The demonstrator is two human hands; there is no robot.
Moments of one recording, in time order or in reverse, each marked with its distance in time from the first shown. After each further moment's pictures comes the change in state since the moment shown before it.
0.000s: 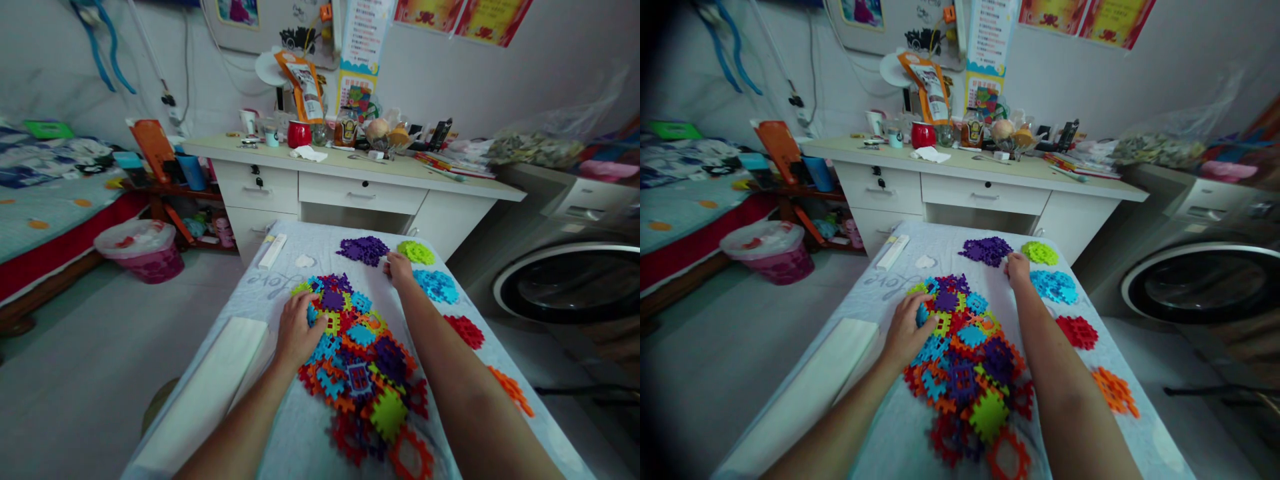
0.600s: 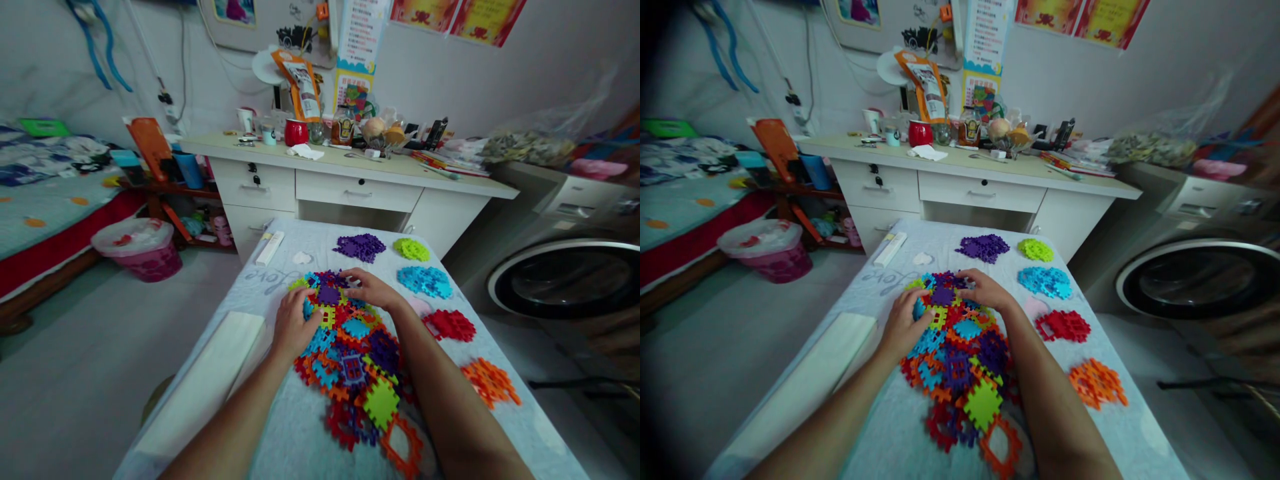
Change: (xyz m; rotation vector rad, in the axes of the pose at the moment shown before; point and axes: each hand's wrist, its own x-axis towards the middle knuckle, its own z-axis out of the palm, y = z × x) left_hand 0.001 -0.001 0.000 0.026 0.007 0.036; right_hand -0.098 -0.006 -0.015 -0.569 -0.988 -0.534
